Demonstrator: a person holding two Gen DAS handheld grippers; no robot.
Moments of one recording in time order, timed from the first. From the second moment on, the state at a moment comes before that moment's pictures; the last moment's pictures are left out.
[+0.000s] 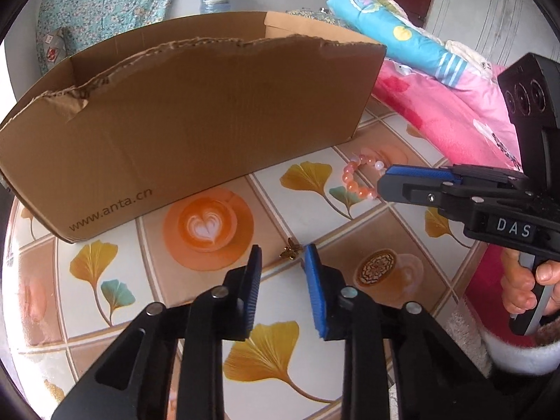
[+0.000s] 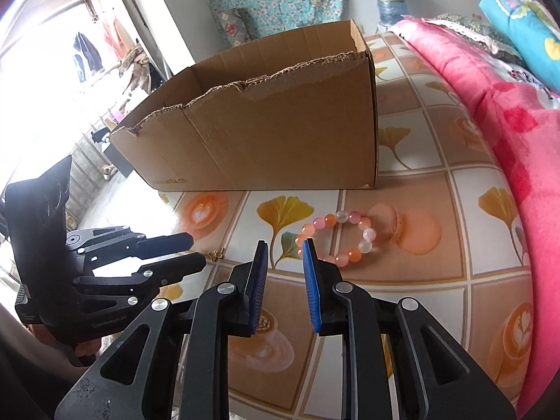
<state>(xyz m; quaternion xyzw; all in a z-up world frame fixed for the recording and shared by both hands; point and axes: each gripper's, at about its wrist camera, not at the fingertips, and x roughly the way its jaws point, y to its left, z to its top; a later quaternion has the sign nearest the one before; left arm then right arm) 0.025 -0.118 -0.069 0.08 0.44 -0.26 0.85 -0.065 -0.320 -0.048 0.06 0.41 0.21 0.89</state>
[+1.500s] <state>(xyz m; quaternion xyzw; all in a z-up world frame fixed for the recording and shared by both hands) 0.026 -0.150 -0.075 0.14 0.43 -0.24 0.86 -0.058 -0.326 -0.047 0.06 0.40 0.21 0.89</state>
